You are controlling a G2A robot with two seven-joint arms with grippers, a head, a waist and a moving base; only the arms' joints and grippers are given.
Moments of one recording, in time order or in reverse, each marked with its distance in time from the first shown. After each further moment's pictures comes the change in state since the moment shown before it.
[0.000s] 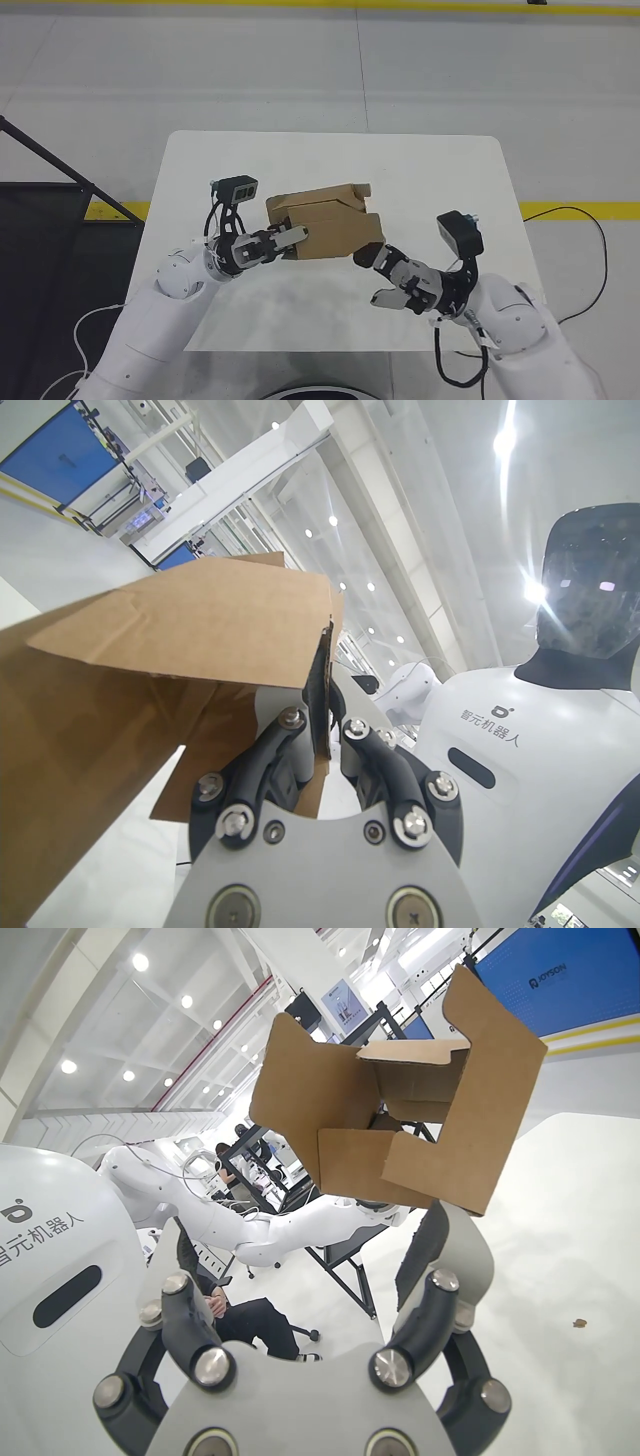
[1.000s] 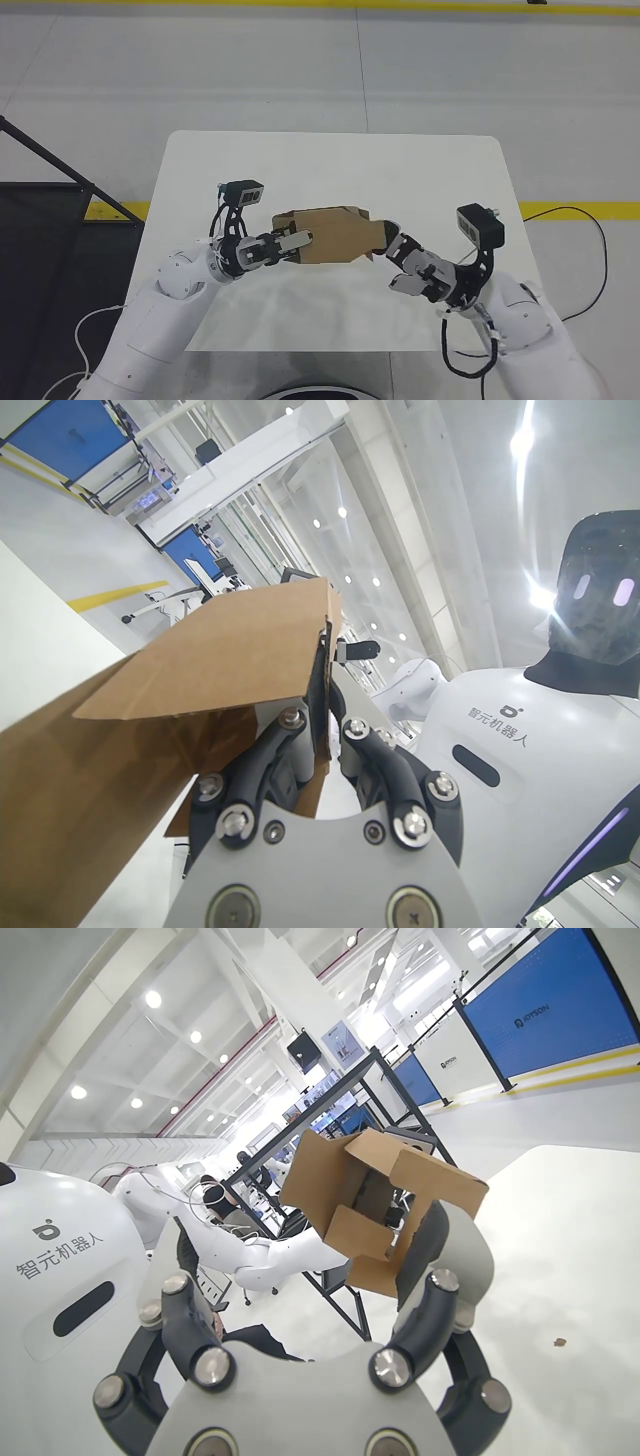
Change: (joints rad) left arm 0.003 -0.005 -0.001 0.018 0.013 0.050 -0.033; right arm 0.009 -0.001 0.015 0.034 0.024 -0.043 -0.060
